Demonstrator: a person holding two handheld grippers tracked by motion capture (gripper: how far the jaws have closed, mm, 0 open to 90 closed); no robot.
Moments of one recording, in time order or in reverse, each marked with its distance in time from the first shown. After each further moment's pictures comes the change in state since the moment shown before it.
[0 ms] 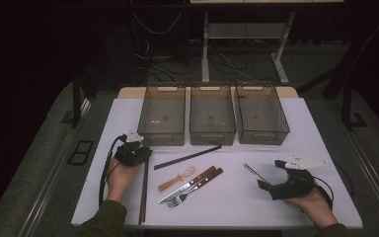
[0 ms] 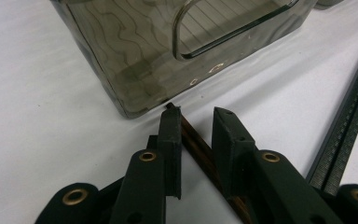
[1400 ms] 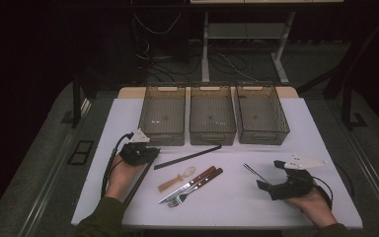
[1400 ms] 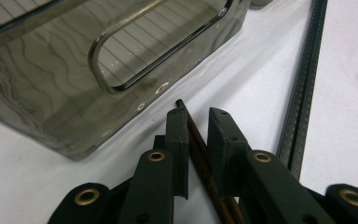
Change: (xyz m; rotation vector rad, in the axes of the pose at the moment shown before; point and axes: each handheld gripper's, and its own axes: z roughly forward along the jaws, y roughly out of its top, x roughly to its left) left arm -0.004 0.009 0.009 -0.014 -0.163 0.153; right arm 0.001 0.000 0.001 0.002 0.008 0.002
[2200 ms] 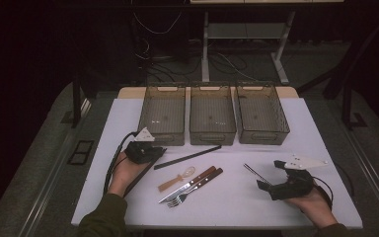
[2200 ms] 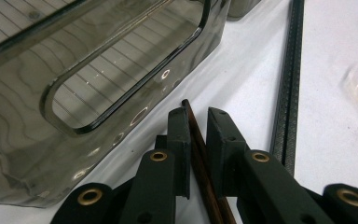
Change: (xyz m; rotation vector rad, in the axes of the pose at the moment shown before) left arm -0.001 0.008 0.011 -0.022 -0.068 0.051; right arm 0.000 0.000 -0.001 0.000 0.000 -0.001
